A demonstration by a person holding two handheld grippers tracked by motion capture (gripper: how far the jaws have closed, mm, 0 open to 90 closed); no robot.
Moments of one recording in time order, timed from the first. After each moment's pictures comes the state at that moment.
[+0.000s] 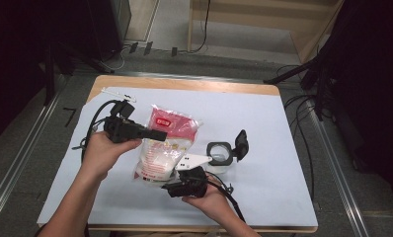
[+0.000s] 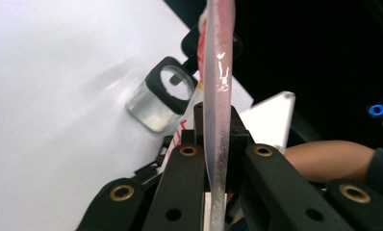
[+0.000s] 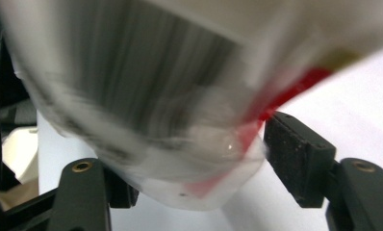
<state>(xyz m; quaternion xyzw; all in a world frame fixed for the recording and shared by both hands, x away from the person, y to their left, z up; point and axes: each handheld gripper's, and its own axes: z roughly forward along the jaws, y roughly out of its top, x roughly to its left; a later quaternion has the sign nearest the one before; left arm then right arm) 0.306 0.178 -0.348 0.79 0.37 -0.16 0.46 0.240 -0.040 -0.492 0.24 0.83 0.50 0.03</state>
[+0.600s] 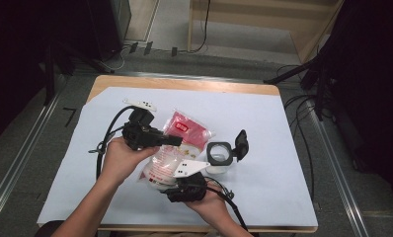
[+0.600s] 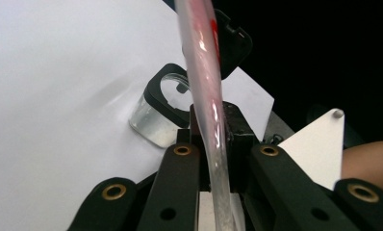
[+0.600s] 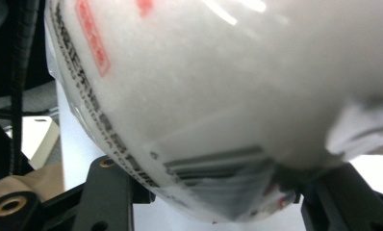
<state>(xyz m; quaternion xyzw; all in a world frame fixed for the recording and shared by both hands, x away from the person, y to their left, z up) 0.296 0.136 -0.359 0.81 0.34 -0.10 0.47 0.225 -0.039 -0.488 0.22 0.84 0.49 0.03</state>
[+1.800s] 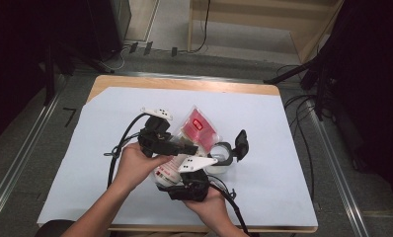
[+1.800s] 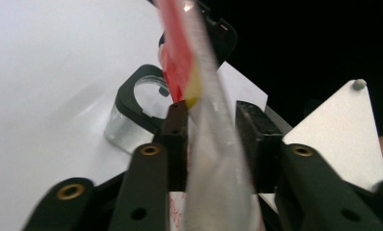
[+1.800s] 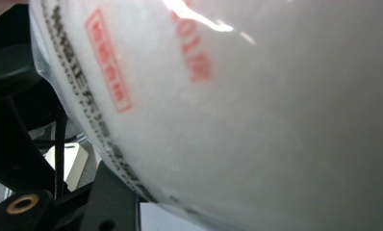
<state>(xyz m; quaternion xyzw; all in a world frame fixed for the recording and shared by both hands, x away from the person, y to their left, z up) 0.290 0.105 -0.371 0.82 0.32 -0.11 0.47 0.222 -0.046 -0.471 0.26 0.82 0.52 -0.02</state>
